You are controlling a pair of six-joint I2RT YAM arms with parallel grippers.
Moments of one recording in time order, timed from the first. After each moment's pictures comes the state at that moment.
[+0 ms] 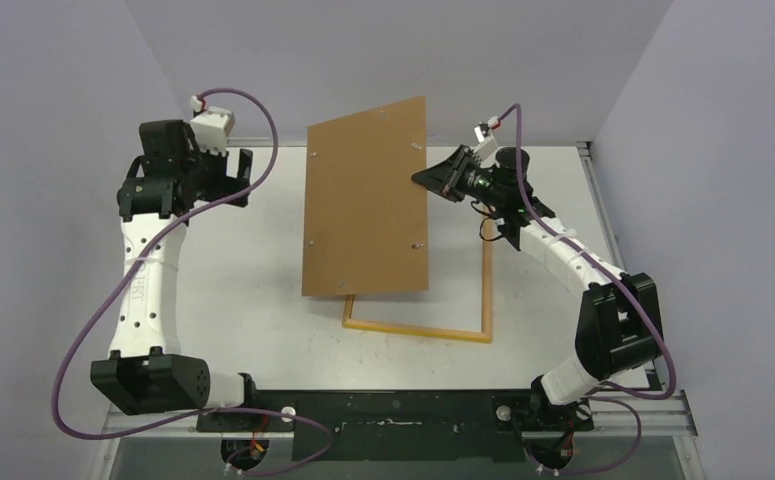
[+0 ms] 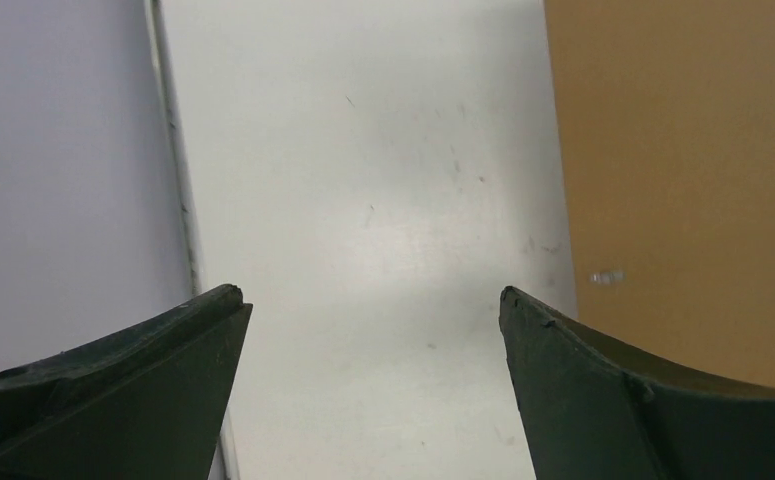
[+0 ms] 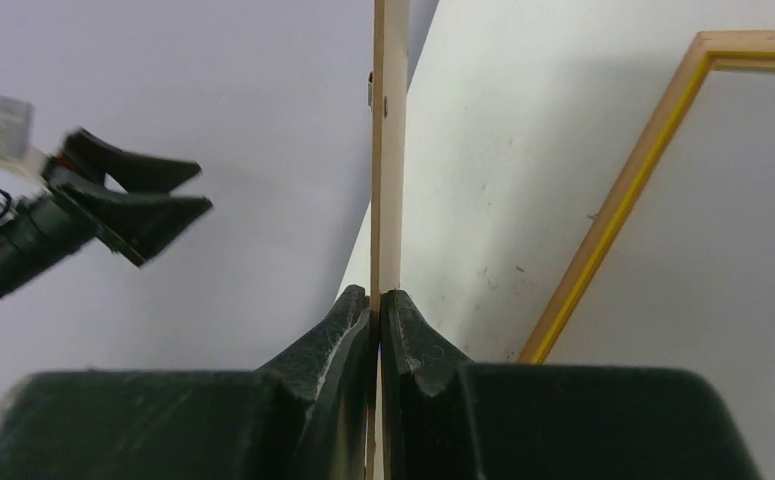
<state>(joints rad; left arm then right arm) 0.07 1.38 1.69 -0.89 0.12 0.24 0.34 1.56 1.14 0.28 -0.62 0.93</state>
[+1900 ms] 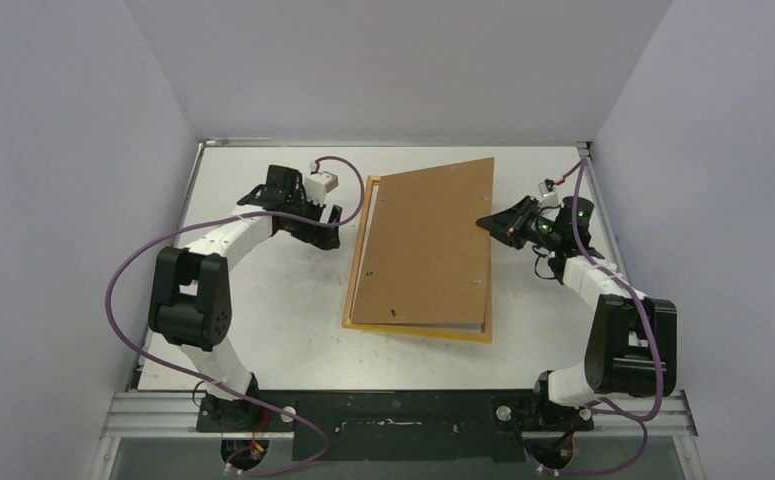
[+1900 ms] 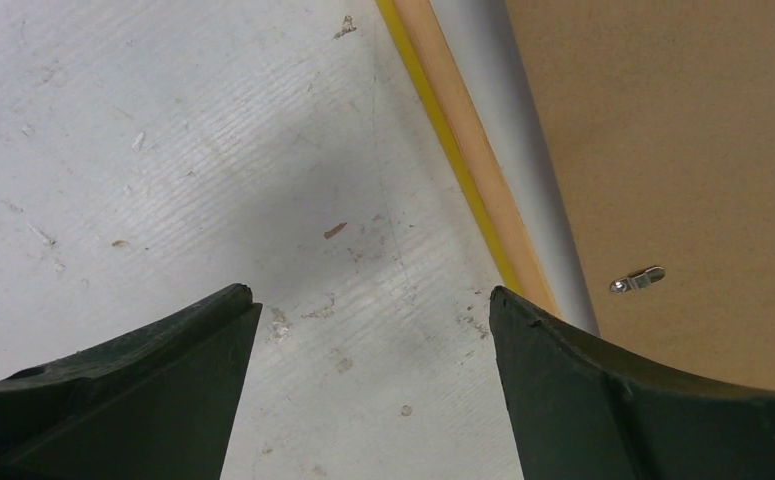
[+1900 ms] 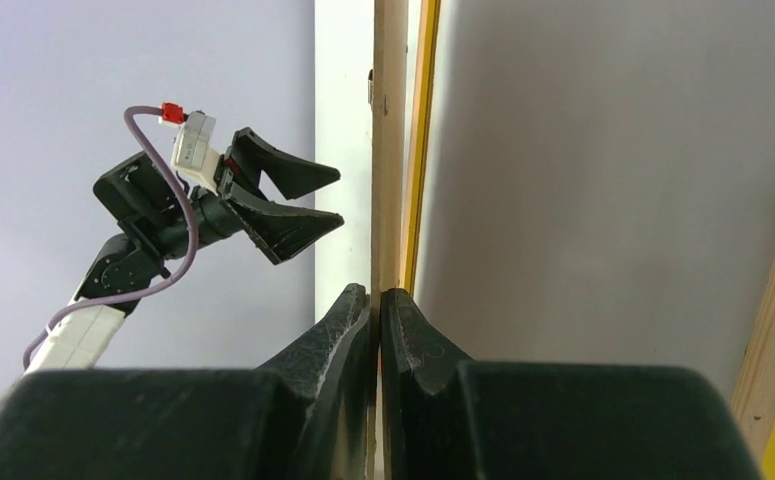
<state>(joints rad) -0.23 1.74 1.21 -0.44 0.37 0.16 -0.10 1.43 0.72 0.28 -0.88 0.94</state>
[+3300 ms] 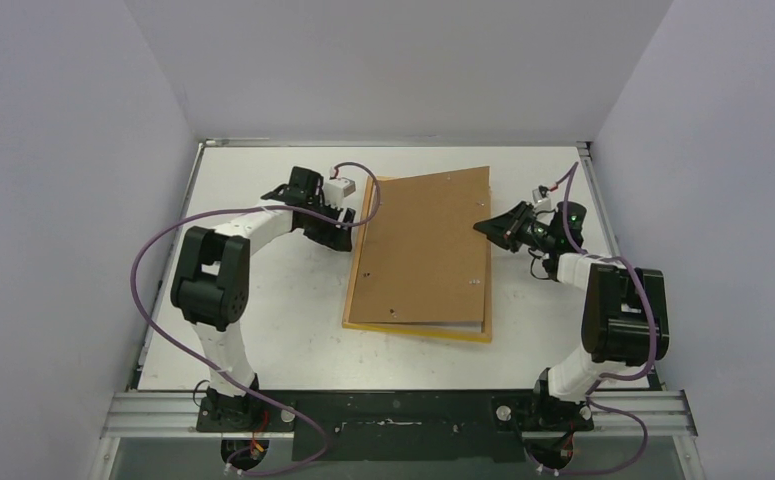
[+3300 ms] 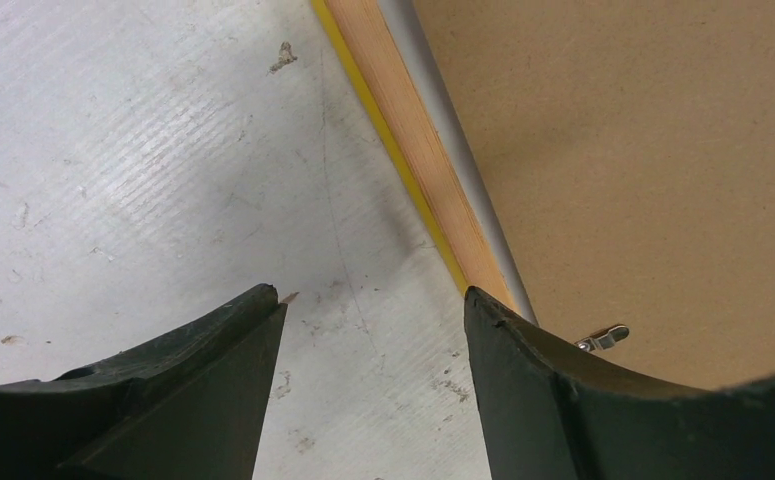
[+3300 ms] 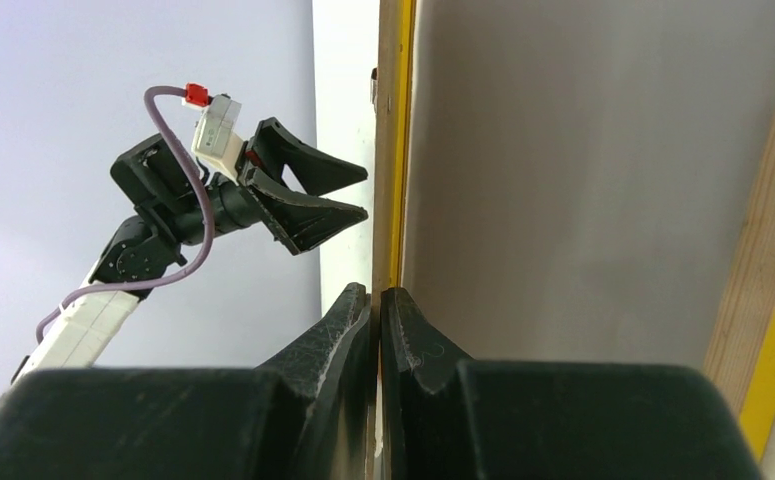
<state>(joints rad) -0.30 1.90 1.29 -0.43 0.37 0.12 -0.12 1.60 0.70 0.48 -0.93 0.99</state>
